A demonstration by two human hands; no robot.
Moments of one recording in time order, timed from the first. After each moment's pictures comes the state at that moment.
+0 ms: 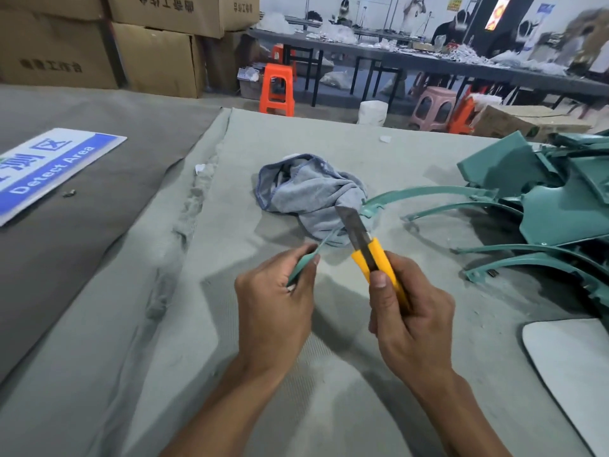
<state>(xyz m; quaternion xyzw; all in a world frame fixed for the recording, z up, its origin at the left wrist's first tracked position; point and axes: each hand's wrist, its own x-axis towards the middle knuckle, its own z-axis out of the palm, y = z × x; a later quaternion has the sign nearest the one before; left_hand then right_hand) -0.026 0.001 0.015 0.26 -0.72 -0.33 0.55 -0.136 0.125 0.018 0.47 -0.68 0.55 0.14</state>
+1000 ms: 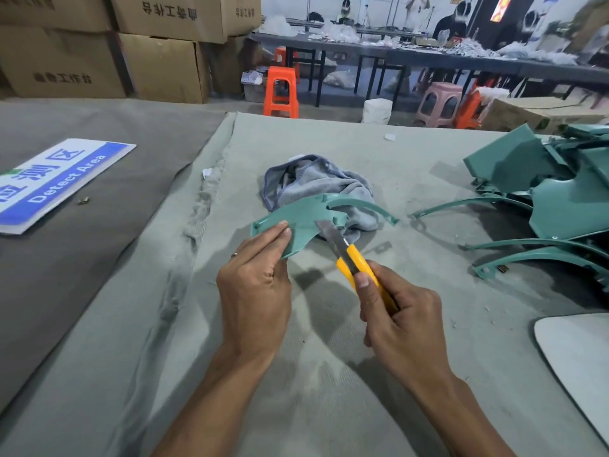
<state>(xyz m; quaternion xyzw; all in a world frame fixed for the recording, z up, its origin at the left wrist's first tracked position) -0.012 -0.030 0.015 0.26 -0.76 -0.19 0.56 -0.121 0.118 0.016 0.46 -0.70 0.54 0.04</state>
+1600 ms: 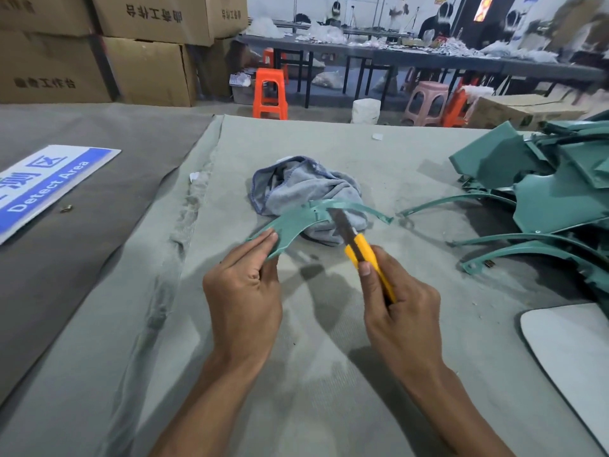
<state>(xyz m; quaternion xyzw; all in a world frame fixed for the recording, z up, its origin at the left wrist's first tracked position) -0.011 -0.027 0.016 0.27 -0.75 -0.22 0.57 -0.132 0.116 0.015 0.43 -0.74 0.49 0.19</state>
